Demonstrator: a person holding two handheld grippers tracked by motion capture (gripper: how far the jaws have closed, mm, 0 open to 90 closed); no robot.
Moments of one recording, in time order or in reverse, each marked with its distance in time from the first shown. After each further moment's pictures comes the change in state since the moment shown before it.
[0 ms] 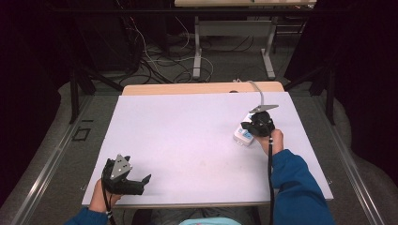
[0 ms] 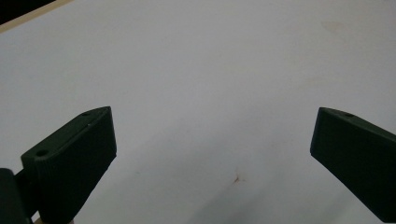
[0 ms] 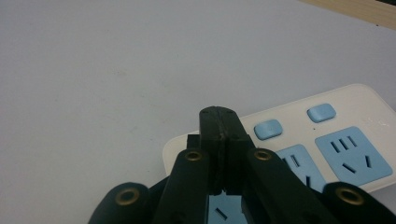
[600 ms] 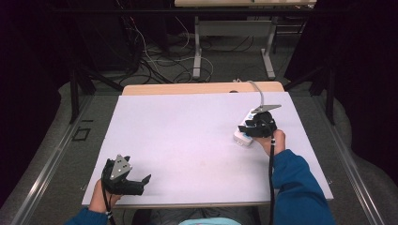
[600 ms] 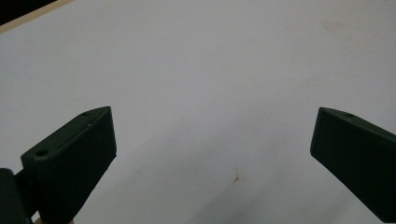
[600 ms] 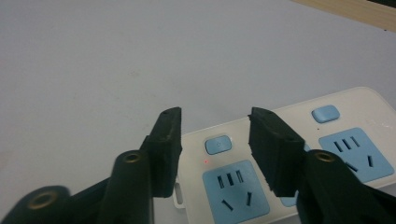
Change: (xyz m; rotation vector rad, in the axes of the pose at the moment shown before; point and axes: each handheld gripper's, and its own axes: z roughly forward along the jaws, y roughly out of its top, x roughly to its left) left arm 0.000 0.000 -0.001 -0.001 0.006 0.003; right arm -0.001 0.000 -0.010 -0.011 0.041 -0.015
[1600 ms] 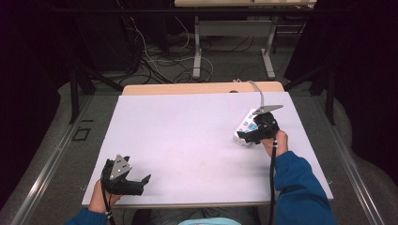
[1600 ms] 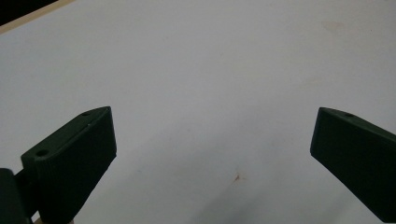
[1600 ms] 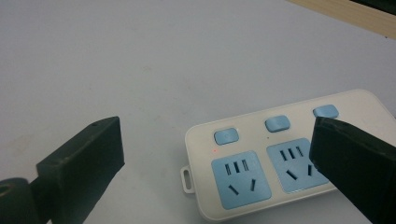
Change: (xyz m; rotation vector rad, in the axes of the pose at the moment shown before) left arm 0.000 -0.001 0.000 -0.001 -0.002 -0.008; right arm 0.007 0.002 -0.013 0.013 0.014 -0.029
